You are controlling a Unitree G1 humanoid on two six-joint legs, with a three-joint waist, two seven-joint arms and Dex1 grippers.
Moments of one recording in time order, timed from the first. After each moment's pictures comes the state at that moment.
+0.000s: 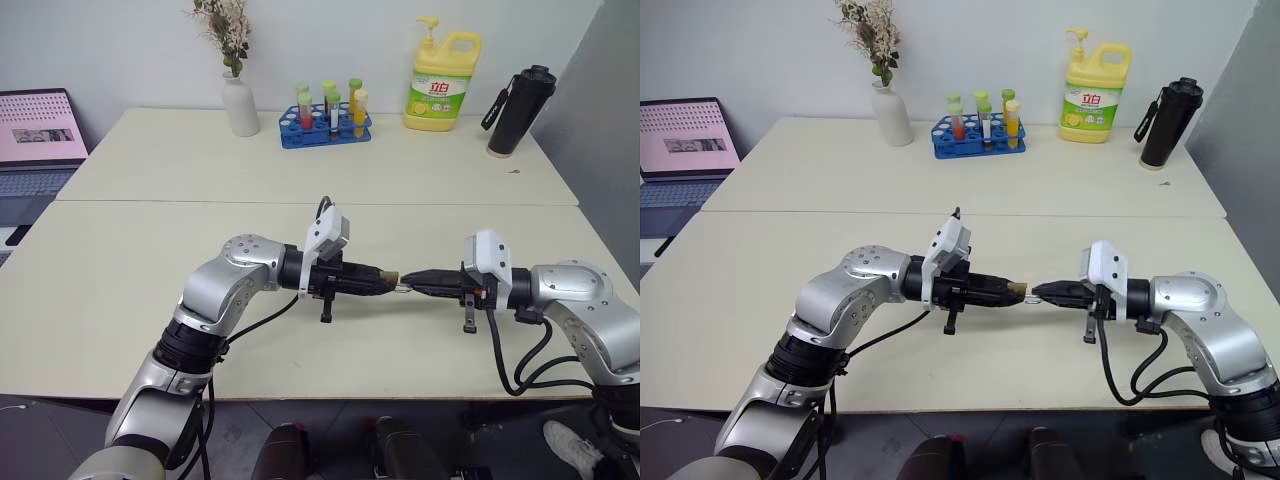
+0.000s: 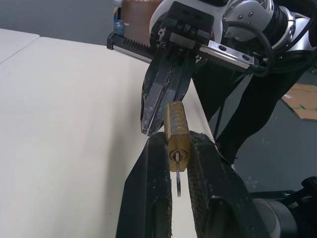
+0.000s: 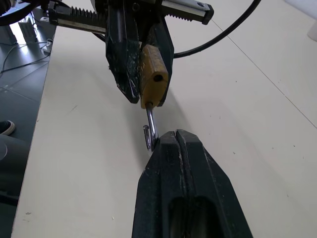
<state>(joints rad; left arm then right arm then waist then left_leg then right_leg) -0.65 0.44 -0.25 -0.09 -0.50 0.65 -1.18 -0.32 -0.78 0.06 -0.32 0.45 0.38 1.07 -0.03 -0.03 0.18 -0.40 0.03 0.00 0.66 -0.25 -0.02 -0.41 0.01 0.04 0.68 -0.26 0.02</state>
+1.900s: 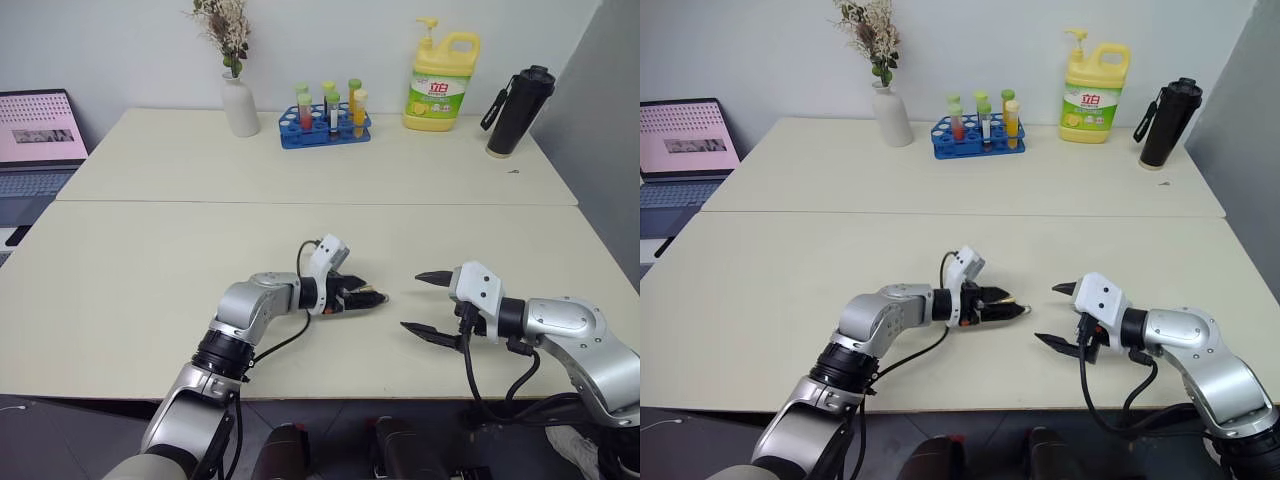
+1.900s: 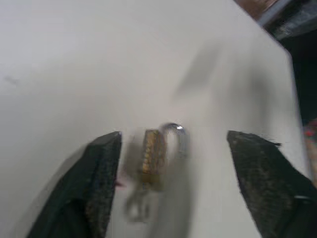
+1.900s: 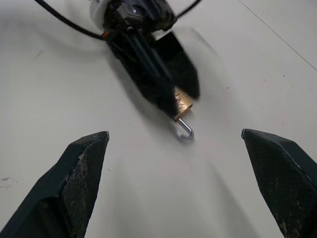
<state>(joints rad) -0.61 0.33 -0.23 0.18 -0.35 0.71 -0.78 -0.14 -0.78 0.08 -0.47 0.30 0.47 0.87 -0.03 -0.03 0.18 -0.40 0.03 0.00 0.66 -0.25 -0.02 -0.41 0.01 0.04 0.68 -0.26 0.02</state>
